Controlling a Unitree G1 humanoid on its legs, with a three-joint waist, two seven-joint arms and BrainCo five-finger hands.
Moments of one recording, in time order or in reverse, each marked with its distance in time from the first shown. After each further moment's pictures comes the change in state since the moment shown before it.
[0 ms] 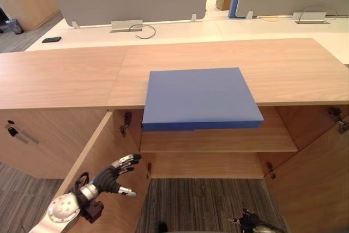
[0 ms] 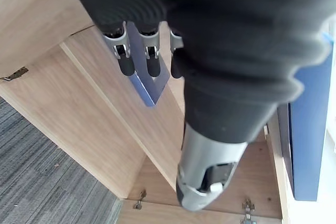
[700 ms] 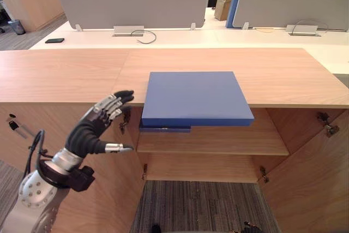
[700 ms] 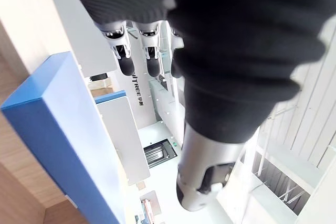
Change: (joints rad) left arm -0.150 -0.053 0.309 -0.357 -0.188 -0.113 0.074; right arm 0.070 -0.003 0.038 0.049 -0.040 -0.013 -0.003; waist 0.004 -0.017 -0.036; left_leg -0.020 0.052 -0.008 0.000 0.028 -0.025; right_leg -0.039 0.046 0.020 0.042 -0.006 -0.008
